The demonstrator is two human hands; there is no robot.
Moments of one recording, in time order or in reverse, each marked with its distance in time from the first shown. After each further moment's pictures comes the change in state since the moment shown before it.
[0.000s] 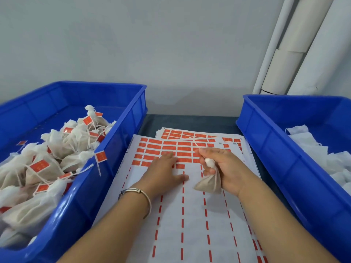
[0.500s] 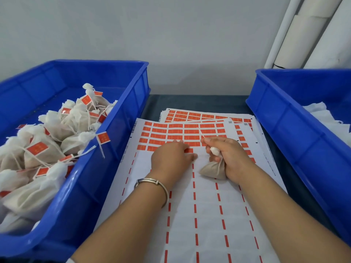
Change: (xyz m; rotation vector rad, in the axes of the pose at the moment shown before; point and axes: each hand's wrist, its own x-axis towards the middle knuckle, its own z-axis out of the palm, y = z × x) left_hand 0.005 0.005 0.020 0.129 0.244 -0.027; right_hand 0.023 0.033 0.005 -0.089 0.206 -0.039
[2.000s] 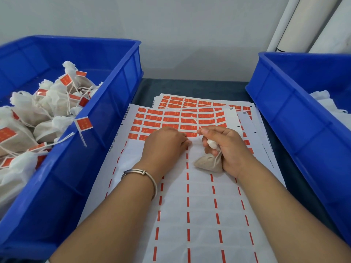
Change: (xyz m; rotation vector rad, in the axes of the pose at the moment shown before) left_hand 0.005 0.002 -0.005 0.091 0.066 0.215; right_hand 0.000 0.008 -0.008 0.035 -0.096 -0.097
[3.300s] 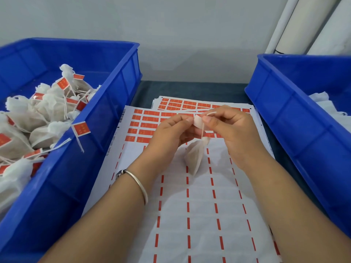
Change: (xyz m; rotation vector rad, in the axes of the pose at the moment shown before) left_hand -0.007 0.023 -0.037 -1.443 -0.042 -0.310; right_hand -0.007 -0.032 0.009 -0.359 0.081 -0.526
